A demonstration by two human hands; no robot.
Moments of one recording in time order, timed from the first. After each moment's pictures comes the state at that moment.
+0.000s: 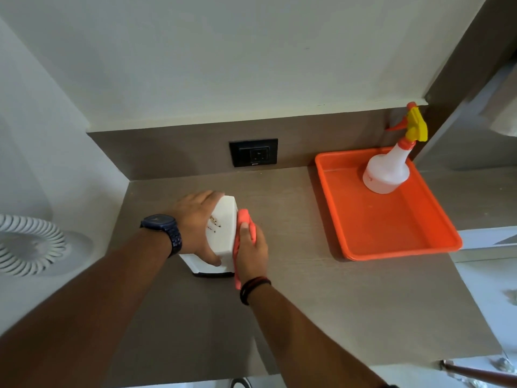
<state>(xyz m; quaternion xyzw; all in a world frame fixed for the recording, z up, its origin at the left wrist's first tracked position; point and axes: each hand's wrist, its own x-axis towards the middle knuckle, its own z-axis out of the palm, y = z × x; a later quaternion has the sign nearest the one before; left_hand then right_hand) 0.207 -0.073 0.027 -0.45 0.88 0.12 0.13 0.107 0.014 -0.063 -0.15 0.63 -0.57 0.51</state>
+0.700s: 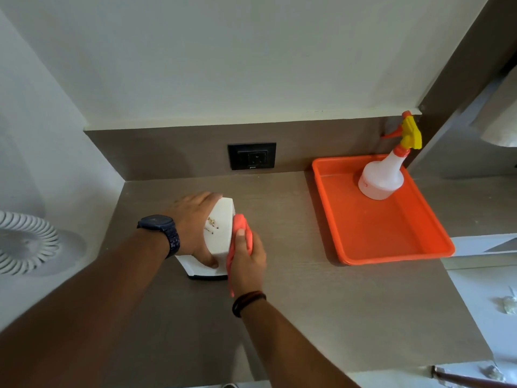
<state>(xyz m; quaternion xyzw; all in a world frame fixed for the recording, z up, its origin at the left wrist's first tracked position) 0.208 -0.076 0.021 -0.44 0.88 0.12 0.11 0.117 0.031 -0.048 -0.15 0.64 -0.60 0.46</state>
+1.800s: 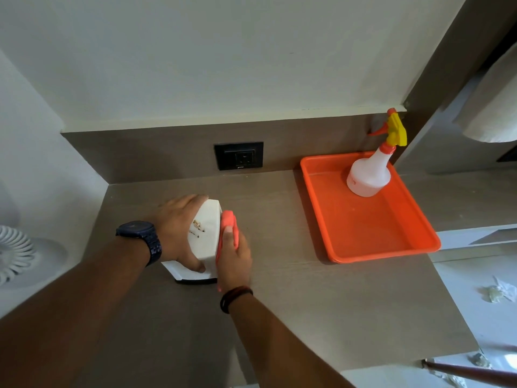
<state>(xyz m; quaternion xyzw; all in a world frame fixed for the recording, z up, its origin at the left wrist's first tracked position) 0.207 -0.072 0.025 -0.45 0.88 0.12 0.11 0.114 0.019 -0.053 -0.16 0.66 -0.56 0.48</state>
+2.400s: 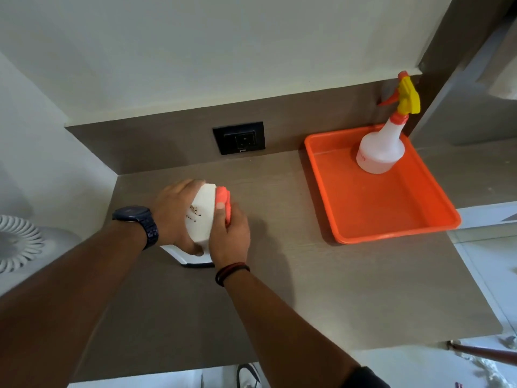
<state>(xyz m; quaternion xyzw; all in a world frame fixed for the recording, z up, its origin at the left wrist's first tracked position) 0.203 -0.069 0.023 -0.46 0.88 0.10 0.10 0.115 0.006 -0.052 -0.26 0.68 -0.57 0.38</state>
